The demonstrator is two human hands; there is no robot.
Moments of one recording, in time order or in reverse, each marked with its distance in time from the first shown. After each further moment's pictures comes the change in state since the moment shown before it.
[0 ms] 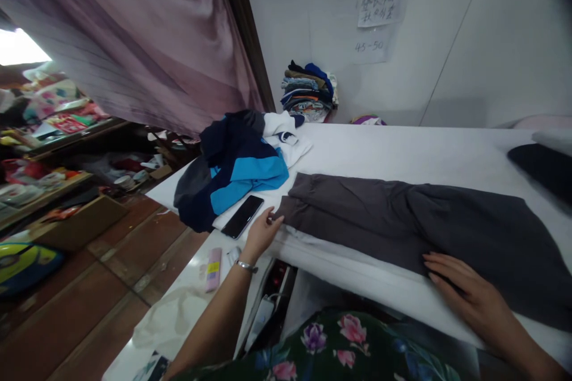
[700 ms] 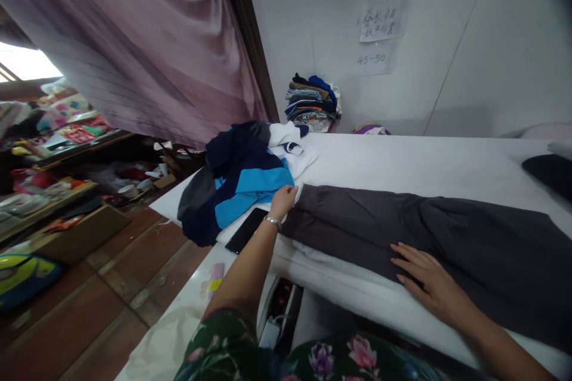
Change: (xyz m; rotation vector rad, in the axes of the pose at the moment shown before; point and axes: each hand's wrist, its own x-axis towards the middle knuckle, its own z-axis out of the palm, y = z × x) left_hand 0.124 0.053 0.016 0.108 -0.060 0.002; right_hand 0.054 -0.011 0.060 -0.082 -0.289 -0.122
